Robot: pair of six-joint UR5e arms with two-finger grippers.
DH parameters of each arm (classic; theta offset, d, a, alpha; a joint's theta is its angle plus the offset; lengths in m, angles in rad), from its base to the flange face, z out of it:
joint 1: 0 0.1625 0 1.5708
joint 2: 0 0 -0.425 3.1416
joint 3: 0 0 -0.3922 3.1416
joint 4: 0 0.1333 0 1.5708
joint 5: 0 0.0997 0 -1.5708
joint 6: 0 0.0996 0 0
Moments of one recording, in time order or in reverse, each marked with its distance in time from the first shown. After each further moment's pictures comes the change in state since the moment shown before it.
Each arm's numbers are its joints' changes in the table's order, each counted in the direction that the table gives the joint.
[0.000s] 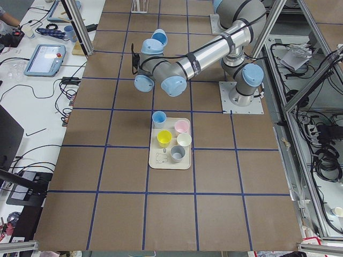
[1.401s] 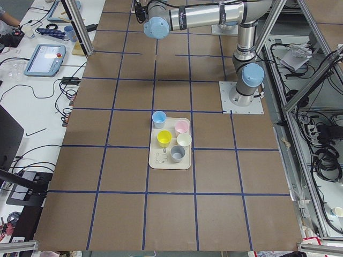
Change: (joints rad) left arm -0.441 0.111 0.056 -0.058 -0.603 0.018; right arm -0.015 0.001 -0.002 0.001 0.033 0.031
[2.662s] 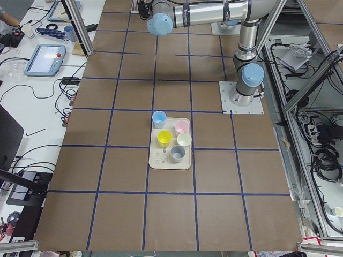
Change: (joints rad) left arm -0.022 0.028 0.019 0.009 -0.030 -0.002; right arm 0.030 0.035 0.014 -0.017 0.001 0.111
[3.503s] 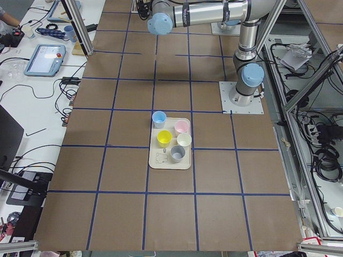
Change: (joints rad) left arm -0.002 0.001 -0.005 0.000 -0.037 0.004; right arm 0.004 0.000 0.007 -0.028 -0.001 0.084
